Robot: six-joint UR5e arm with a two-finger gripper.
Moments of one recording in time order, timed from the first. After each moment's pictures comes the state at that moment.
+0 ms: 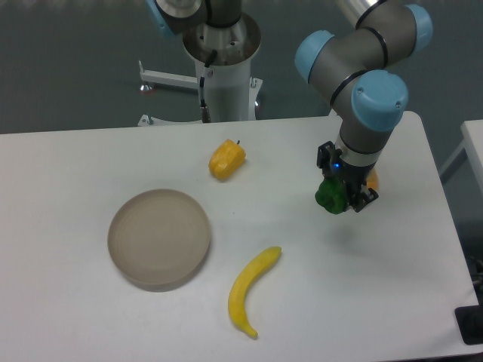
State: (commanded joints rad) arm 2.40 -2.02 -1.32 -1.36 1.56 1.57
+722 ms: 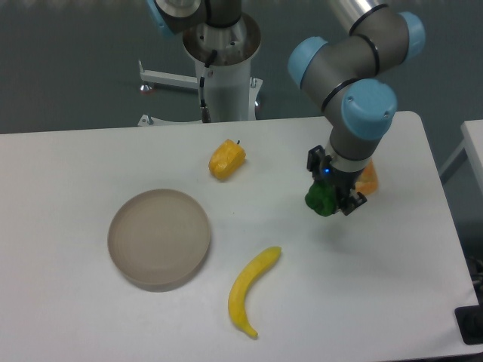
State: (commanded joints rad) arm 2.33 -2.05 -1.39 -1.34 1.54 1.43
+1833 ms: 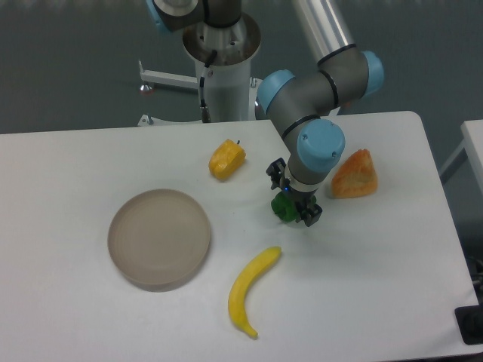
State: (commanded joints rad) arm 2.32 -2.04 -1.52 -1.25 1.54 1.44
